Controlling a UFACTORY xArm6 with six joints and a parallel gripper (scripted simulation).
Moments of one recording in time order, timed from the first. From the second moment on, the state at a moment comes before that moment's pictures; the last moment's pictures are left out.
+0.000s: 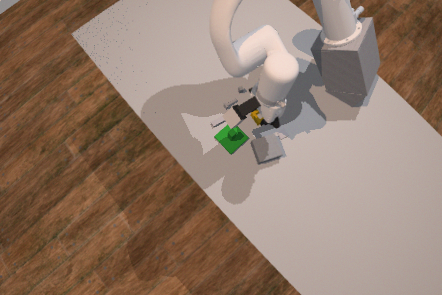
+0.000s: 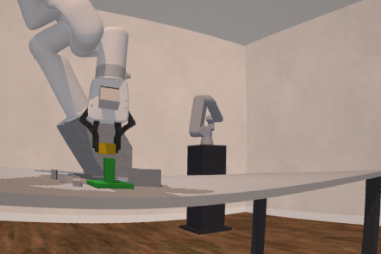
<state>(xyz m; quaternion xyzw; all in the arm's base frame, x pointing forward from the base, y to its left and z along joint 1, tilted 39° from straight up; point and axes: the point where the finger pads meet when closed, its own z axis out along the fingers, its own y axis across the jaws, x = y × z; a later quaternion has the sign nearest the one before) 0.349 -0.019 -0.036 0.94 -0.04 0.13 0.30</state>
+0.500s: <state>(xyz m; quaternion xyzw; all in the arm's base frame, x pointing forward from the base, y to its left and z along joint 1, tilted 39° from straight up) 0.431 -0.023 -0.008 0.94 0.04 0.11 0.31</state>
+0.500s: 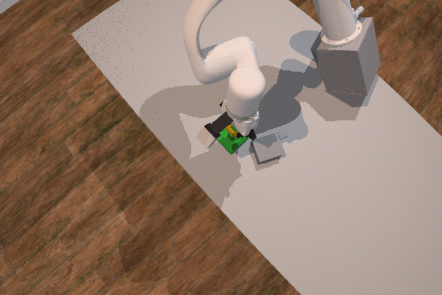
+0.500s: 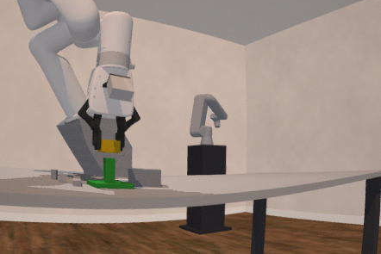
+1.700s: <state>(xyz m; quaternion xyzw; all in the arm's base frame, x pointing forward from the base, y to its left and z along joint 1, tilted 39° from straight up) 0.442 -0.028 -0.013 0.94 0.04 0.10 0.31</state>
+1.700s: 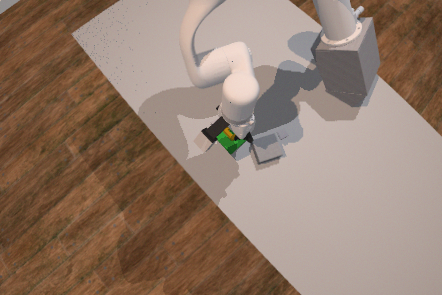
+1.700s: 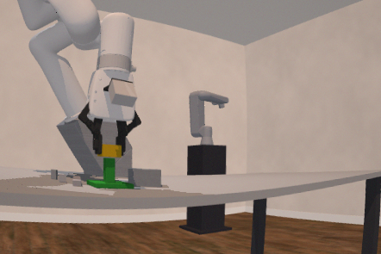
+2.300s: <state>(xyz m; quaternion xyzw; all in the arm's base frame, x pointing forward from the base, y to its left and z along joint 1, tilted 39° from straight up) 0.444 -0.032 -0.019 0.94 0.04 0.10 0.31</state>
